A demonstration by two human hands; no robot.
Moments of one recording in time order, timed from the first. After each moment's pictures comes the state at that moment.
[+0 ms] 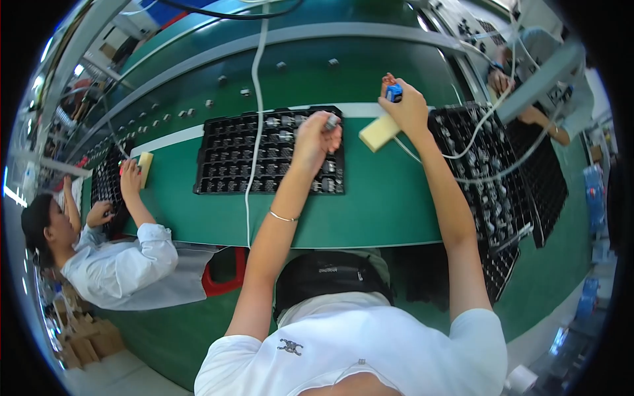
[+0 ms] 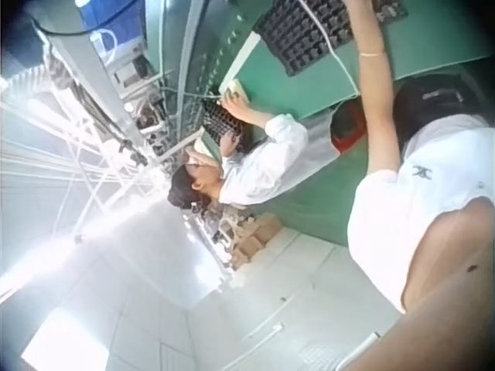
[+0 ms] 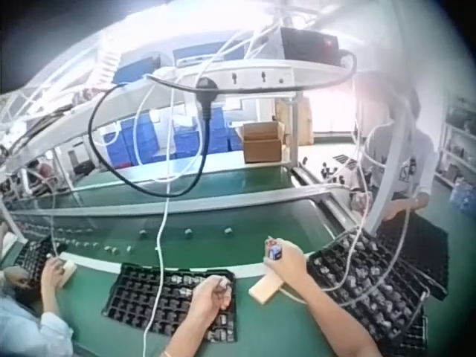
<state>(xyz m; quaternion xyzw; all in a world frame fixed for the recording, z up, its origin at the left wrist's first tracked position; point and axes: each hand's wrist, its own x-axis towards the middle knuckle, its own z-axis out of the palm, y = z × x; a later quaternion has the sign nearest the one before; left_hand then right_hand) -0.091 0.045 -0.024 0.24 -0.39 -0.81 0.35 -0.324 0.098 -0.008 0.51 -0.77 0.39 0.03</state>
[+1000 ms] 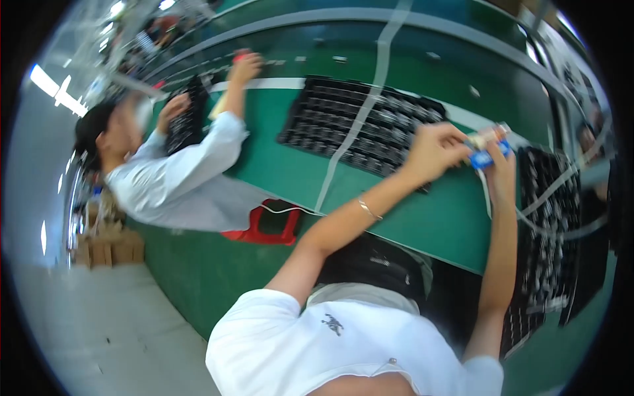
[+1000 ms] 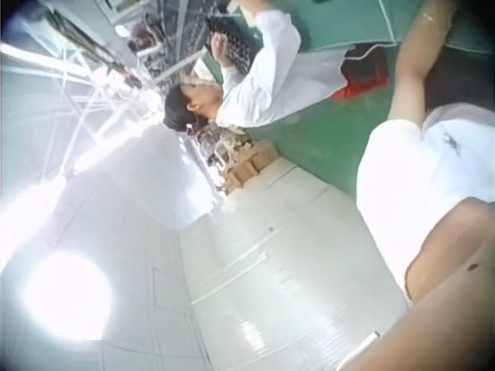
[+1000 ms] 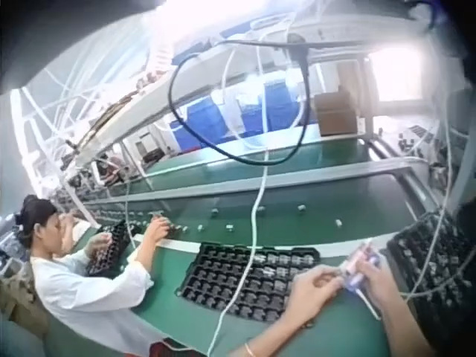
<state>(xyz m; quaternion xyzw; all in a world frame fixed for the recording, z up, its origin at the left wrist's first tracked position) -0.110 0.100 -0.002 0.27 -0.63 -0.62 0.38 -0.279 0.170 -0.016 0.33 -0.49 0.67 -0.44</state>
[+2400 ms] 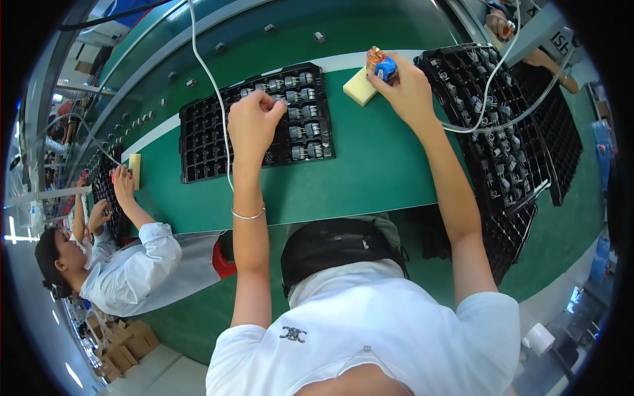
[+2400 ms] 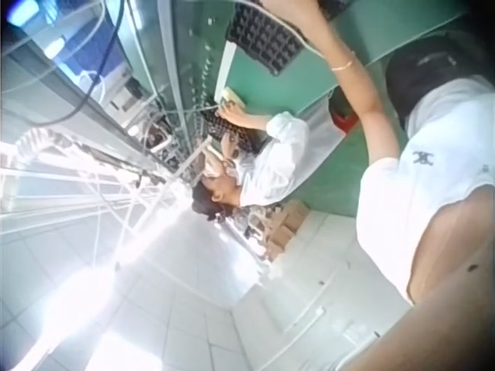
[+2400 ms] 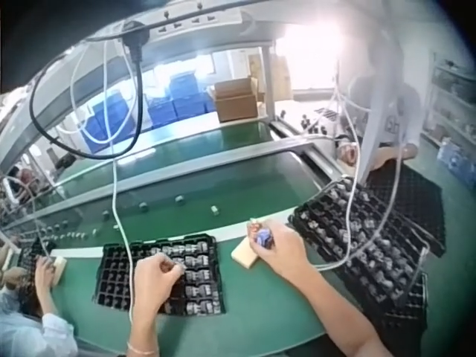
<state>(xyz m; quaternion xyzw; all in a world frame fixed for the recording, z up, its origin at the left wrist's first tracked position) -0.036 0.050 0.019 0.49 -0.84 -0.13 0.20 -0.291 0.169 -0.013 0.50 -0.75 0.44 -0.02</state>
